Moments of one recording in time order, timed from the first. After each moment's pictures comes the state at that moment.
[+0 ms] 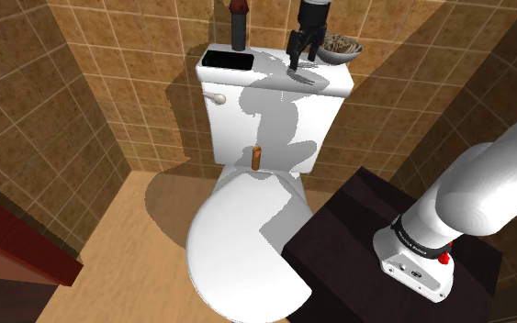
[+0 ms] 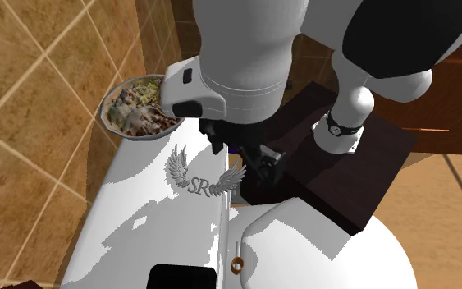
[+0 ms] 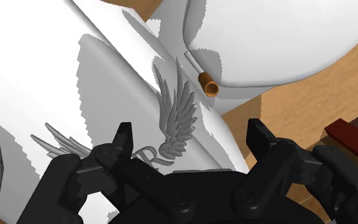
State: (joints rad) arm -0.03 -0.14 -0.06 -1.95 -0.02 1.81 -0.12
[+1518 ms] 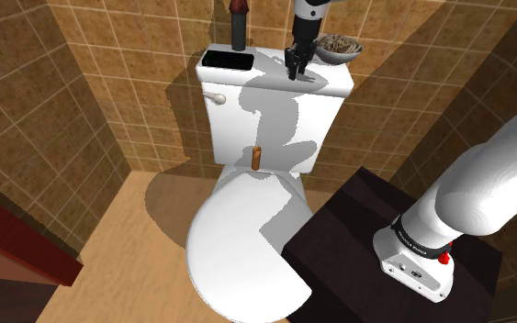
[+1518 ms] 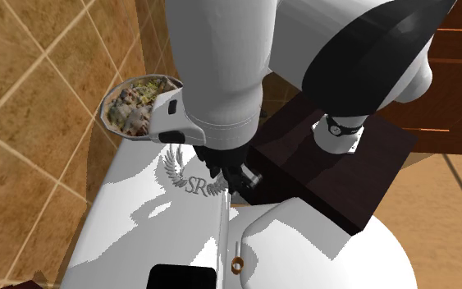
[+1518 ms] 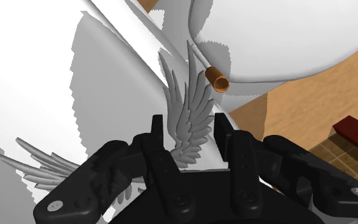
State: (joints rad) arm -0.04 -0.07 -0.07 -1.97 -0.02 1.91 -0.13
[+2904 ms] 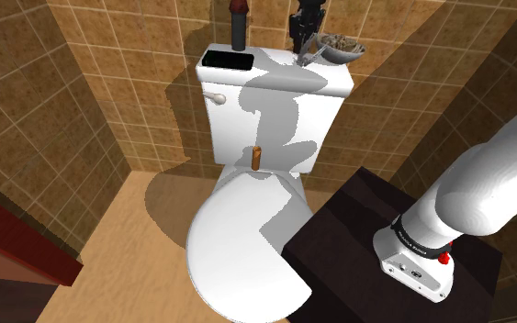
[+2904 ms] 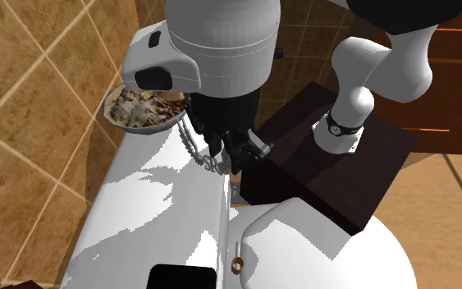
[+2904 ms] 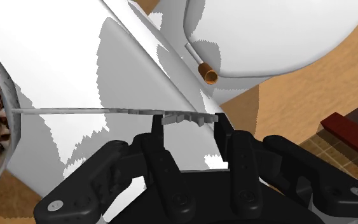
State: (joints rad) arm -0.03 -0.07 -0.07 -1.76 -0.01 1.69 -0.14
